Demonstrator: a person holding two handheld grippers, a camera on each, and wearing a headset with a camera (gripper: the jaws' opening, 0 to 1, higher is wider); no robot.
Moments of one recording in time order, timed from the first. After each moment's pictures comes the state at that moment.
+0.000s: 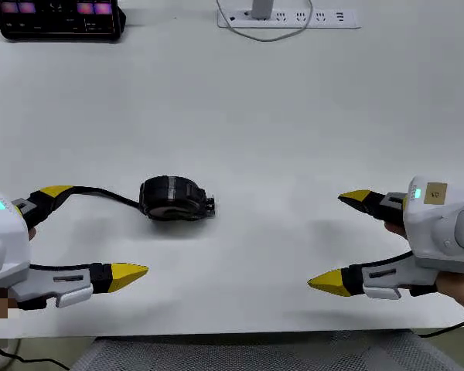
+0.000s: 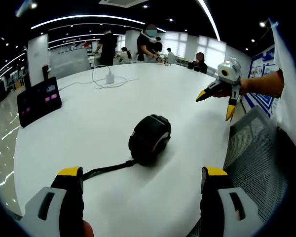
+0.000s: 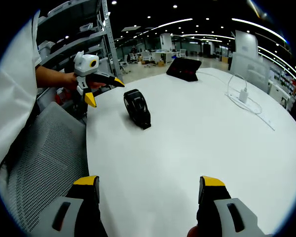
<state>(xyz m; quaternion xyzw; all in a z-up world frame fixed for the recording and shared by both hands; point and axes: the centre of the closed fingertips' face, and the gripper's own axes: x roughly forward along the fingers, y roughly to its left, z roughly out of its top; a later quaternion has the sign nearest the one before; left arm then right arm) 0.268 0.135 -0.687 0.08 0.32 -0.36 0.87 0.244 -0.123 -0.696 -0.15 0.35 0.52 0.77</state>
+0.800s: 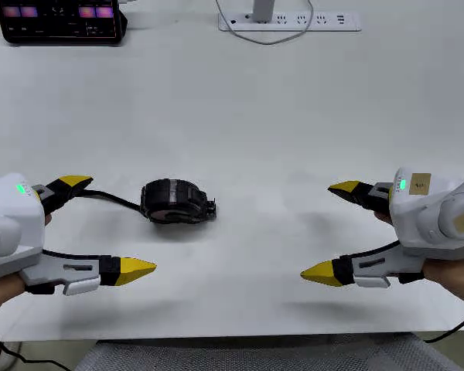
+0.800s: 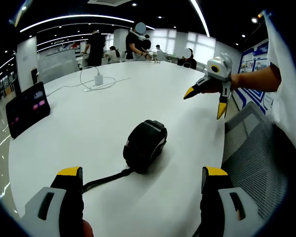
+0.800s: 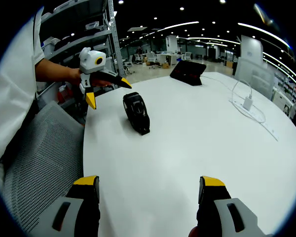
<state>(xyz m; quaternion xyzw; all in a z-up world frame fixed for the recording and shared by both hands) 0.280 0.117 -0.687 0.11 0.32 -0.41 0.85 0.263 -0.111 -0.697 -0.16 0.33 0.54 0.76</state>
